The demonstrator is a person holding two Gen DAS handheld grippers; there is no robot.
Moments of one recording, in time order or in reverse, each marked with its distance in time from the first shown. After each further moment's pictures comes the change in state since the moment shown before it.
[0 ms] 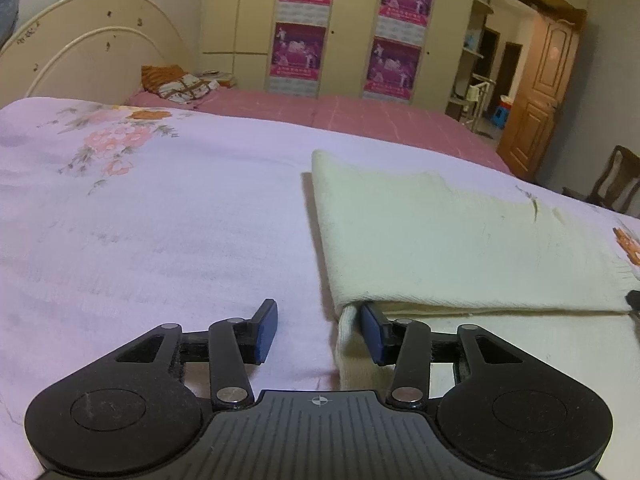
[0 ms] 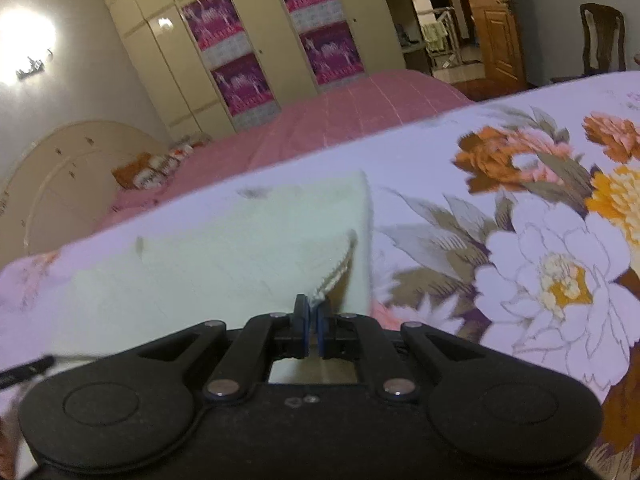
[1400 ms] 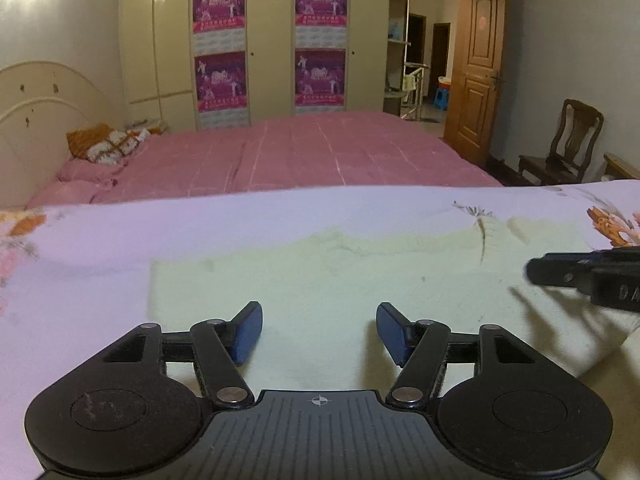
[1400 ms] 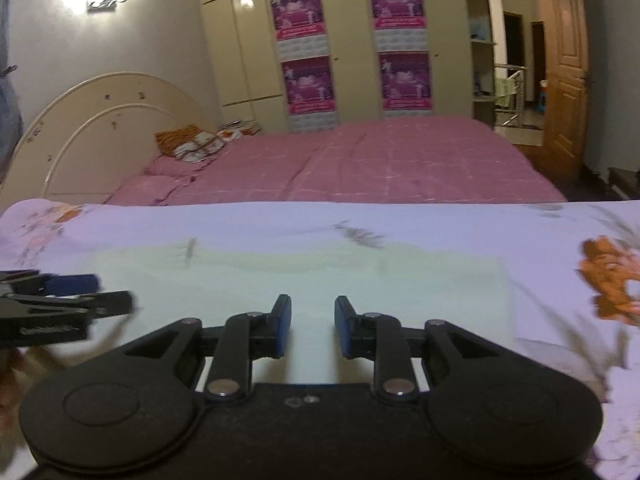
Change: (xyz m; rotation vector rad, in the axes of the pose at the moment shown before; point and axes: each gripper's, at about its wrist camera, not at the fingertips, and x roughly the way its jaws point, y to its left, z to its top) left arm 0.048 -0.105 0.055 0.223 -0.056 -0.084; right arm 0.051 0.105 0.031 -0.280 -0.037 0.086
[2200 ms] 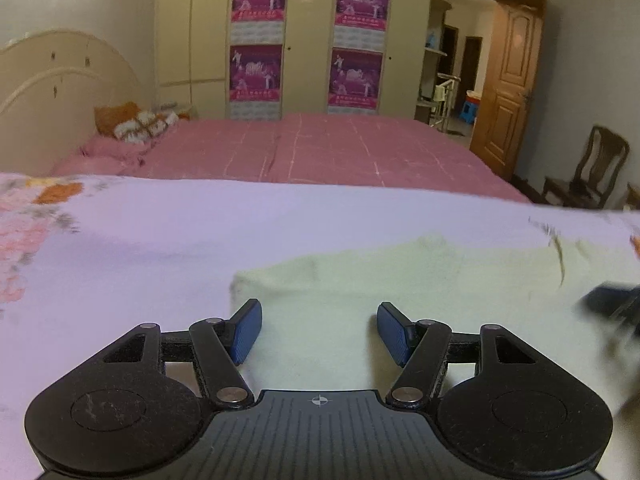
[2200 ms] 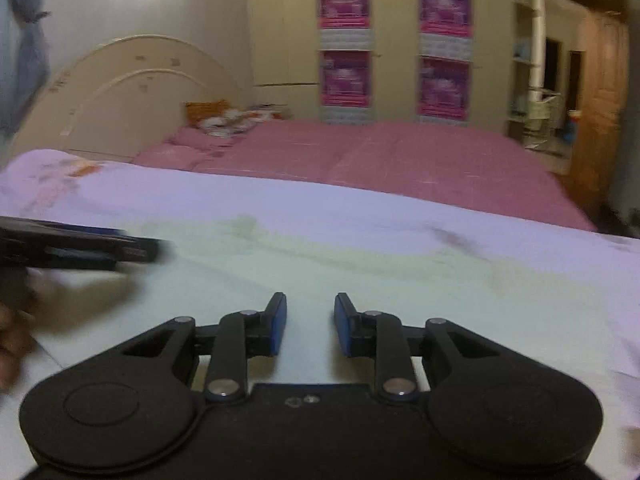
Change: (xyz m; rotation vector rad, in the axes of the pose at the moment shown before) left arm 0.021 0.071 -0.010 -0.077 -0.018 0.054; right arm 0.022 0.022 -0.007 -0.102 0.013 -0.084
